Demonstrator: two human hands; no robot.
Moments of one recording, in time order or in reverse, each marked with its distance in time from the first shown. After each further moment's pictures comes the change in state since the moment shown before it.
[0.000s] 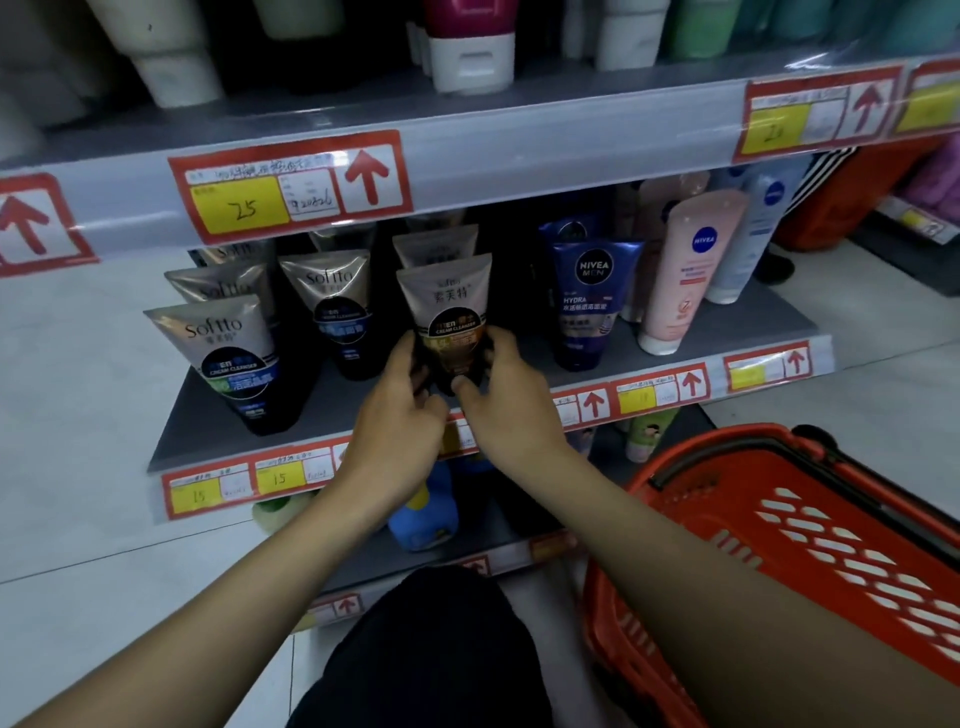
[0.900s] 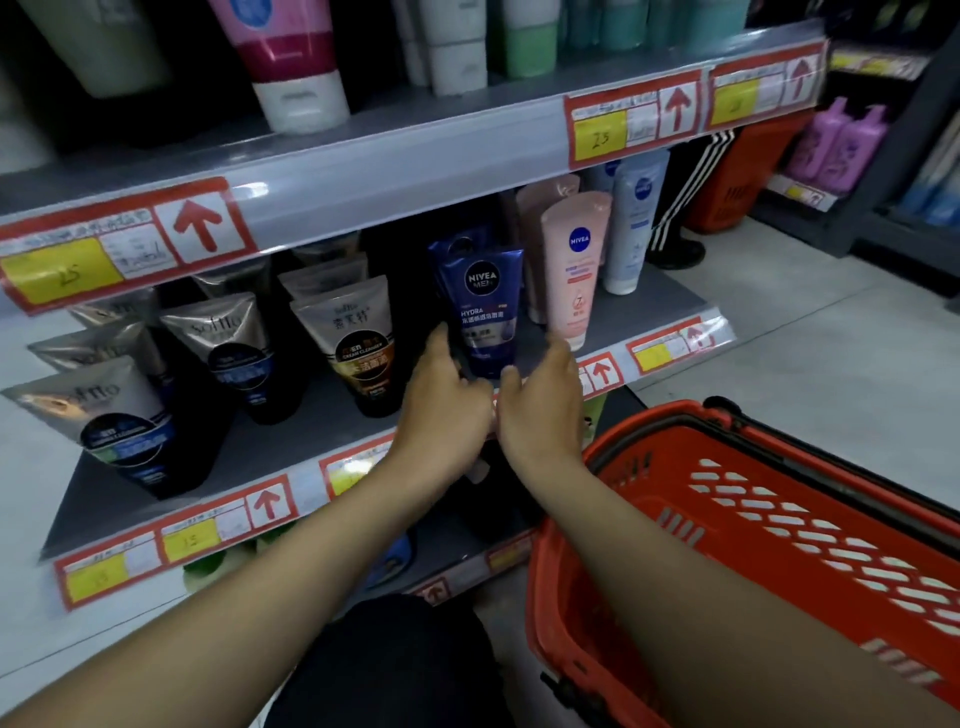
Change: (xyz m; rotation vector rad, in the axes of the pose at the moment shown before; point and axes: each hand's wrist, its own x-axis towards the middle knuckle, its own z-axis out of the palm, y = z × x) left_hand 0.008 0.070 0.089 -0.012 -0.117 0.007; right_hand -0.009 0.042 -0.064 0.031 0.444 0.278
